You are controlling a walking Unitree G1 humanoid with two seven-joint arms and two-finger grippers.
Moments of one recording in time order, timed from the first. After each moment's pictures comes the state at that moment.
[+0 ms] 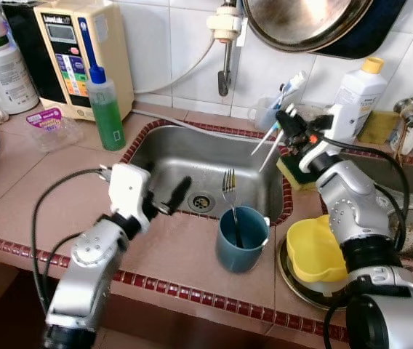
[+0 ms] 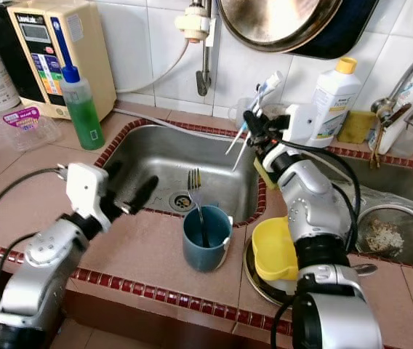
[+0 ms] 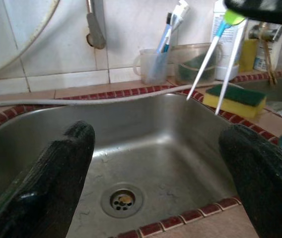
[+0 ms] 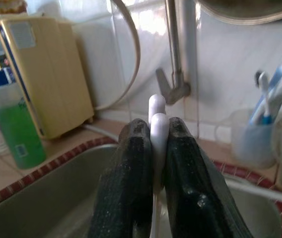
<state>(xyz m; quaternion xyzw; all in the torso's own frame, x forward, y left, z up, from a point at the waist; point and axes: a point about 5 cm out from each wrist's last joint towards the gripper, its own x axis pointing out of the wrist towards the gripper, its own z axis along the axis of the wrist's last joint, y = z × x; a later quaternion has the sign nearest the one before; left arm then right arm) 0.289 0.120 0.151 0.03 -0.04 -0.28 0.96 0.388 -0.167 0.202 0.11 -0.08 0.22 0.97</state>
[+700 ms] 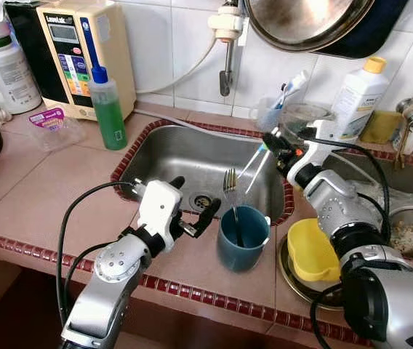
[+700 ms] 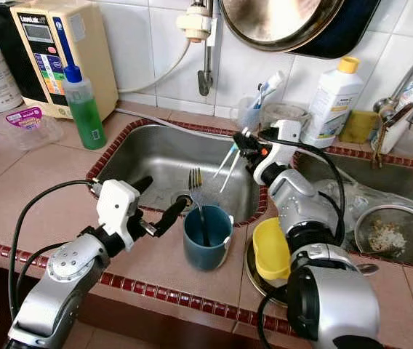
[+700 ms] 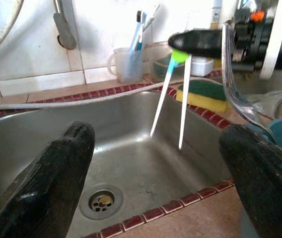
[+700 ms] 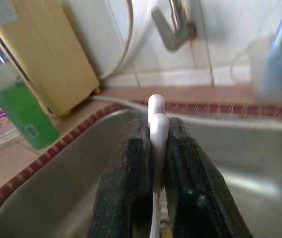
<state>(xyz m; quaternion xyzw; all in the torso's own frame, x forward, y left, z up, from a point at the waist) 0.277 0.098 0.150 0.04 -0.04 -0.31 0.95 0.397 -0.160 0.170 0.19 0.02 0.22 0.96</state>
